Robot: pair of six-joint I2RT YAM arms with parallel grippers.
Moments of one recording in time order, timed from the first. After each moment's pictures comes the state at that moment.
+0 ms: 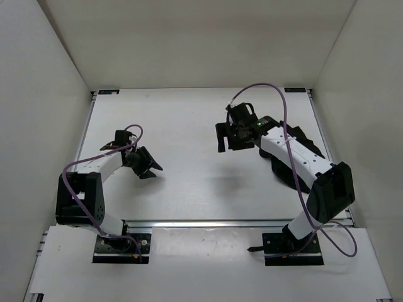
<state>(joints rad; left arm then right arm) -0.04 1.48 0.79 -0.50 0.43 -0.71 0.59 1.57 1.38 -0.76 0.03 0.35</state>
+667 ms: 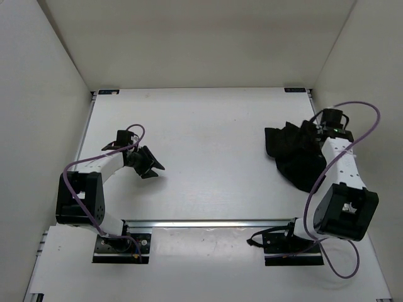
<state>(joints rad) -0.06 1.49 0.79 -0.47 0.45 -0.72 -0.21 1.37 1.13 -0.70 0.02 0.20</state>
